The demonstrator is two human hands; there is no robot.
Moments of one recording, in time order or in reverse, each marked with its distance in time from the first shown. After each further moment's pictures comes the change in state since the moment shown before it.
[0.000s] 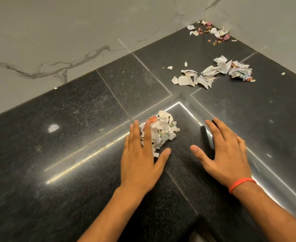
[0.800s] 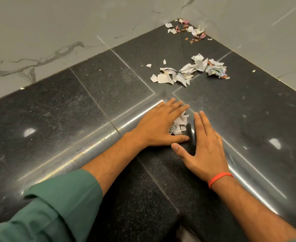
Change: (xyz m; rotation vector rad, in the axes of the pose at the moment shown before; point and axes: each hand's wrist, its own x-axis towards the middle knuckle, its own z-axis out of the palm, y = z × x) left_hand 0.129 0.055 0.036 -0.033 -0.221 0.702; right_hand 0.000 0.001 0.002 0.091 0.031 0.041
